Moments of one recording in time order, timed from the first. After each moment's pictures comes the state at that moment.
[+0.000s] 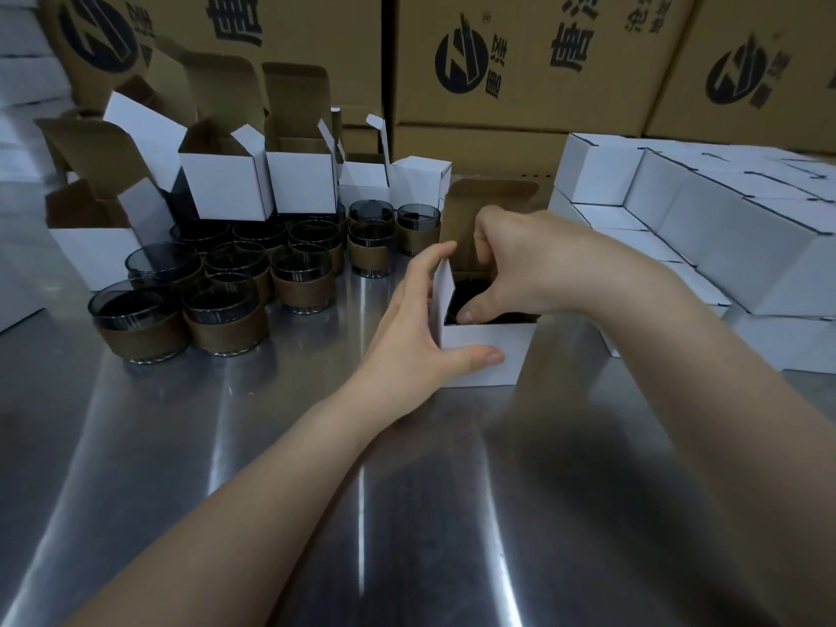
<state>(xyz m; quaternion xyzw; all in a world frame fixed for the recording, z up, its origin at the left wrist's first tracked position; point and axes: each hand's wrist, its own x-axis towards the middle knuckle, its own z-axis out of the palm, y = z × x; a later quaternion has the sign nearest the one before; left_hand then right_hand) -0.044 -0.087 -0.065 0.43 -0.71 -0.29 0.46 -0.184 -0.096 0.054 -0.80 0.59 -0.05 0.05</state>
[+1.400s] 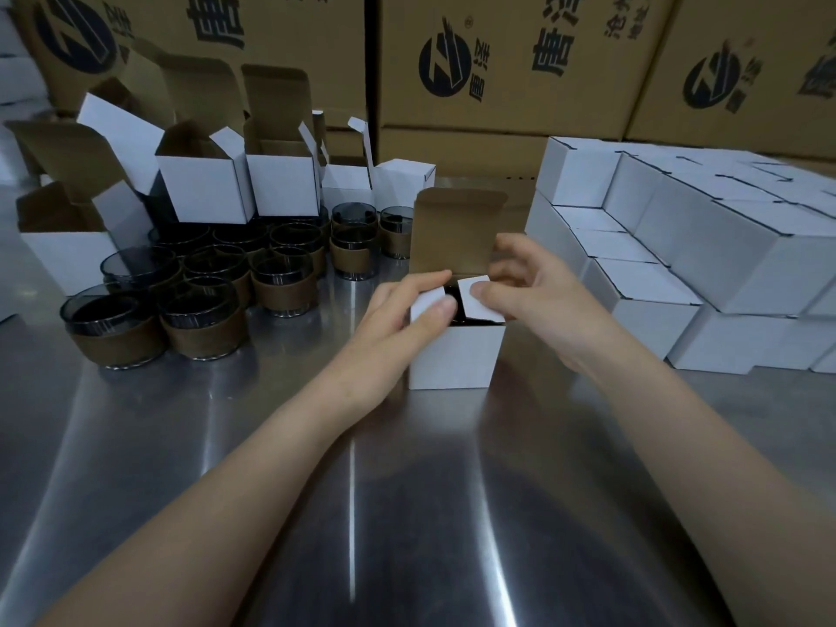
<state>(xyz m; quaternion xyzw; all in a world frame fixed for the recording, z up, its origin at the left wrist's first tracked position) -0.041 -0.075 -0.048 0.43 -0.68 -0.41 0.43 -0.222 -0.106 -0.011 -0.65 0.46 -0.45 0.41</state>
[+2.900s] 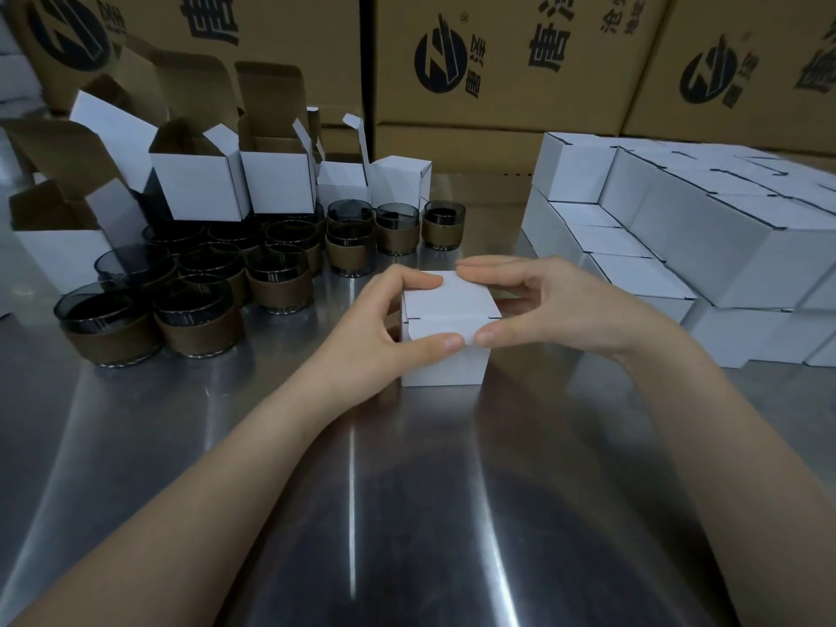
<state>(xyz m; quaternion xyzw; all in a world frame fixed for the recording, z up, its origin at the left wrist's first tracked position) -0.036 -0.071 -0.042 0.43 -0.69 -0.38 0.44 -0.250 -0.100 0.003 -0.77 0.44 -0.25 0.39</state>
